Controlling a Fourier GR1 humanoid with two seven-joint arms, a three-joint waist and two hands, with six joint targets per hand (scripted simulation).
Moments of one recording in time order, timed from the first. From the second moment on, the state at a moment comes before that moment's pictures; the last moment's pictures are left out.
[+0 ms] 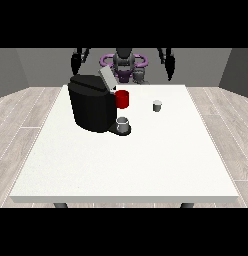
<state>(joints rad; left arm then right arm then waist) 0.01 0.09 0.01 -1.56 0.05 0.00 0.02 0.04 -0.08 -0.04 -1.58 0.05 0.02 -0.01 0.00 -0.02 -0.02</state>
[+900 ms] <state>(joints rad) -0.23 0.41 -0.03 -1.38 -0.27 -0.16 -0.02 -0.11 -0.04 0.00 -1.58 0.19 -0.11 -0.02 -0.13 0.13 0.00</state>
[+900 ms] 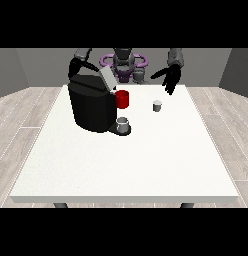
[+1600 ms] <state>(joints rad) -0.42 0.43 -0.04 -1.03 -0.46 -0.15 -0.10 -0.16 -0.01 0.05 -1.53 0.20 -0.15 0.03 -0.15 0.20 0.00</state>
